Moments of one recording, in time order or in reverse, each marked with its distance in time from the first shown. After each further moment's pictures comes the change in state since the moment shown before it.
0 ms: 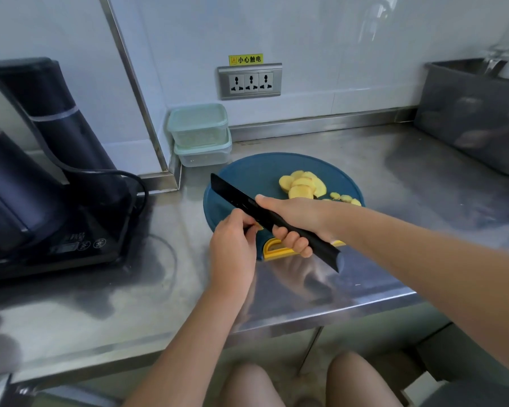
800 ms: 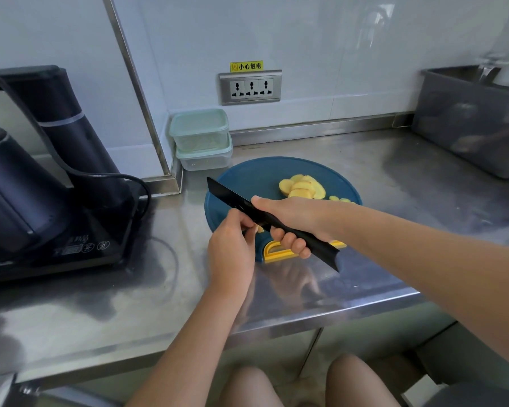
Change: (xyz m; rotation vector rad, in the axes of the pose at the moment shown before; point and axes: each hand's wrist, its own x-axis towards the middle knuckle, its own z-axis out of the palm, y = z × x) left_hand 0.002 0.003 -0.002 -0.020 0.052 -0.032; right_hand -0.017 -0.012 0.011 -0.069 0.080 0.023
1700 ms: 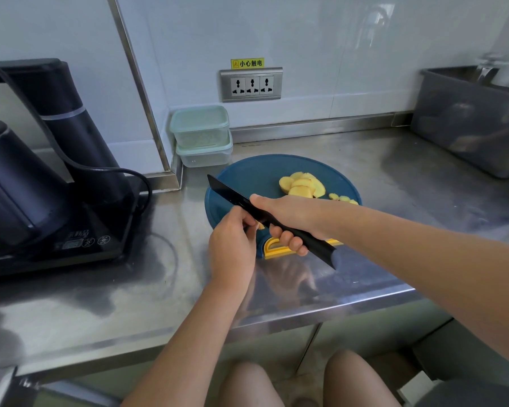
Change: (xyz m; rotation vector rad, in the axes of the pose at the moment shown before) left_hand 0.001 -0.004 0.002 0.025 -0.011 0.005; right_hand -0.002 -0.003 0.010 -0.045 0.083 -0.003
